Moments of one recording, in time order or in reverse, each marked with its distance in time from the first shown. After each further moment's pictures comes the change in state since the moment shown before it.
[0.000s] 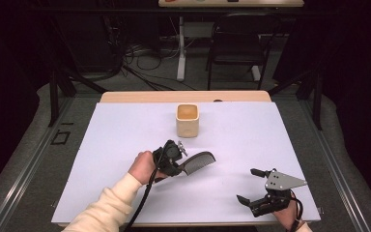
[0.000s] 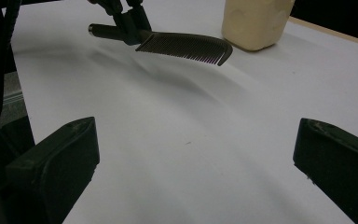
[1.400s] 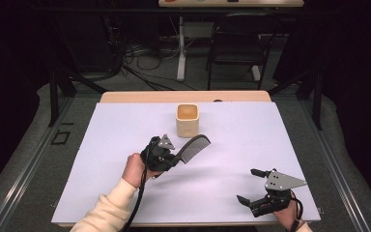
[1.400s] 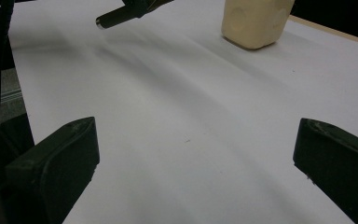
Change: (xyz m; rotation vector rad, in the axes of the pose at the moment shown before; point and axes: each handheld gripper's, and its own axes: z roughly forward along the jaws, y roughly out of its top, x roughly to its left) left arm 0.006 -0.030 -0.018 -0.310 0.077 -0.111; right arm 0.000 0.000 0.000 0.011 0.000 -0.005
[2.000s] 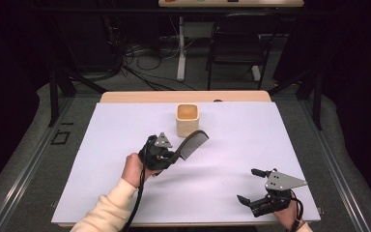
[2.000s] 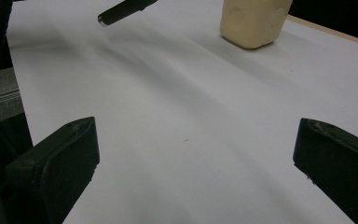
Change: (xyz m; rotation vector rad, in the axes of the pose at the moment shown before) left arm 0.003 -0.003 -0.004 -0.061 0.026 -0.026; right arm 0.000 0.000 0.000 -0.001 -0.006 -0.002
